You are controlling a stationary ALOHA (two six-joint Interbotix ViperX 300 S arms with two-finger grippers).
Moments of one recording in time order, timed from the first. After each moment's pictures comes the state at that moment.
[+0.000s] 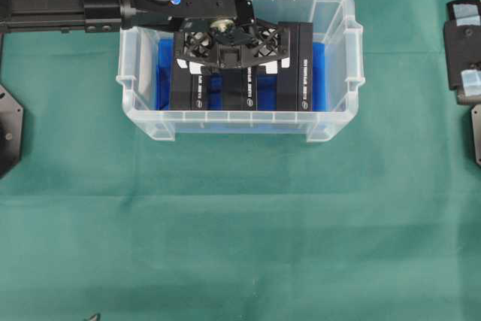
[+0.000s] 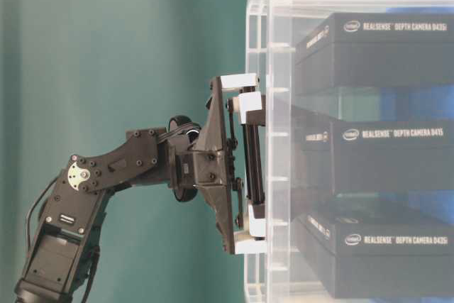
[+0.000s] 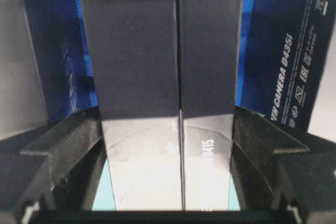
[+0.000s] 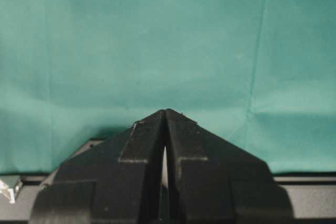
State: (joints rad) left arm 0.20 0.34 -0.05 0.05 1.09 -1.37; right arm 0.00 -0.64 0.50 -0.09 1.44 0.09
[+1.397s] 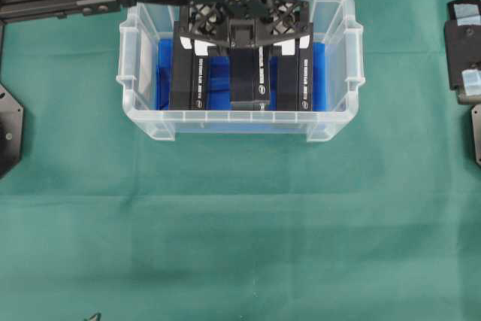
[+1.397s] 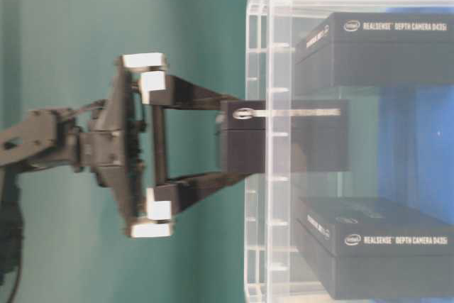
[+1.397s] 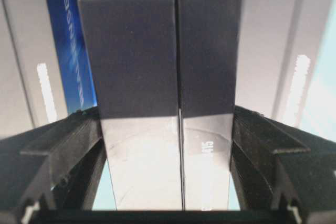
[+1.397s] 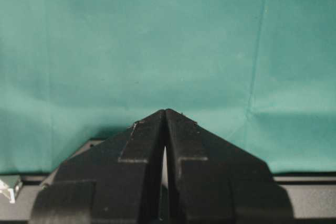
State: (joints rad) left arm 0.19 0.34 -0.36 0.05 1.43 -1.37; right arm 0.00 -0.65 0.50 -0.08 1.44 0.09
